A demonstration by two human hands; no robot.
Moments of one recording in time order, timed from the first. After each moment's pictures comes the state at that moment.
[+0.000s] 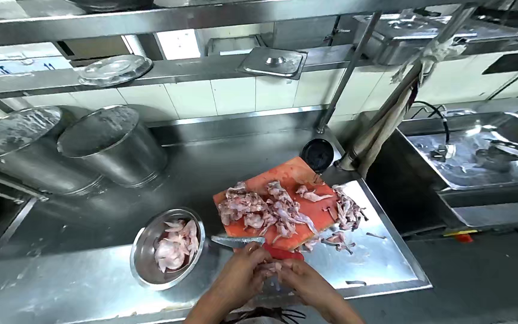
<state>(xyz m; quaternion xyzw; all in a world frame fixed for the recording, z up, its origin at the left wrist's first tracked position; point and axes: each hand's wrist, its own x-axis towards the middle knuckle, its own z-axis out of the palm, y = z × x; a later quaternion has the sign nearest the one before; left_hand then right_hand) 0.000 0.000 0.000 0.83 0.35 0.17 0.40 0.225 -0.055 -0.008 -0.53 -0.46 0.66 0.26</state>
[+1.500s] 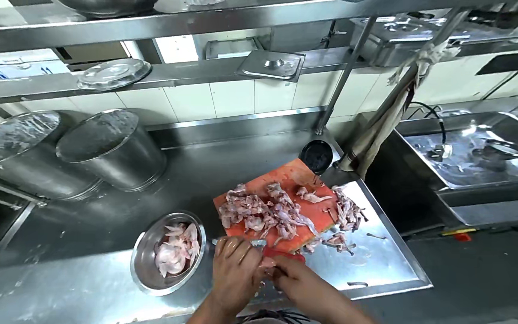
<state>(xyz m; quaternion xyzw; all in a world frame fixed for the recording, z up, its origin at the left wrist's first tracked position) 0.005 0.001 0.033 0.82 0.38 0.42 -0.07 0.200 -0.039 0.071 -0.53 -0.58 0.60 0.16</state>
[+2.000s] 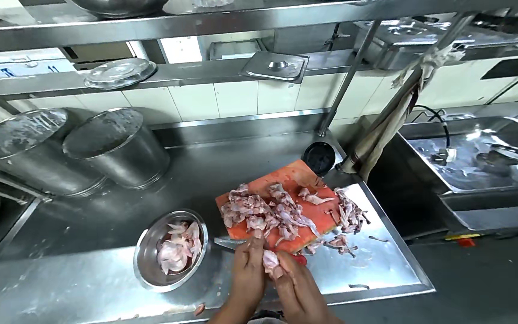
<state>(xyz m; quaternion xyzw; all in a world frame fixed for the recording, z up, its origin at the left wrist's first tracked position) 0.043 -0.015 0.054 0.49 0.44 0.50 0.57 0.167 -0.065 0.067 -0.50 -0.68 0.30 0.44</state>
